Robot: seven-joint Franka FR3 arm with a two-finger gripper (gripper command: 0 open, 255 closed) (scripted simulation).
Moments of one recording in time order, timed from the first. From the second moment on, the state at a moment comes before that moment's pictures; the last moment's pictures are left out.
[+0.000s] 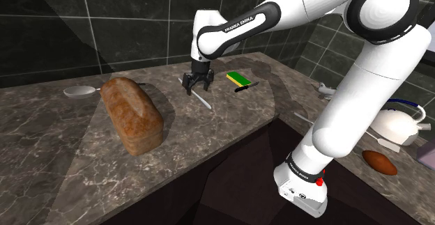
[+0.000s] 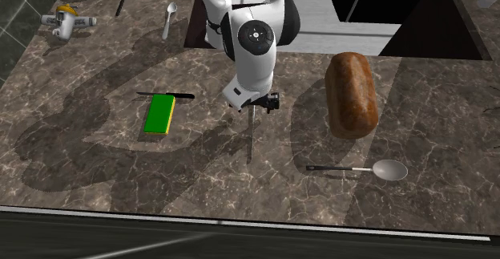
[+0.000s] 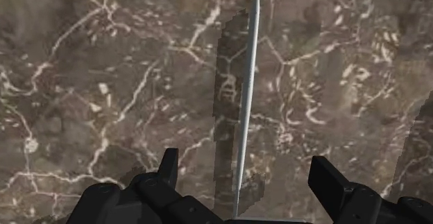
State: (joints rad) arm 0.03 0.06 0.18 -2.21 0.01 2.22 0.32
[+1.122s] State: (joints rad) arm 0.03 0.04 0.18 -2.19 0.02 2.18 0.32
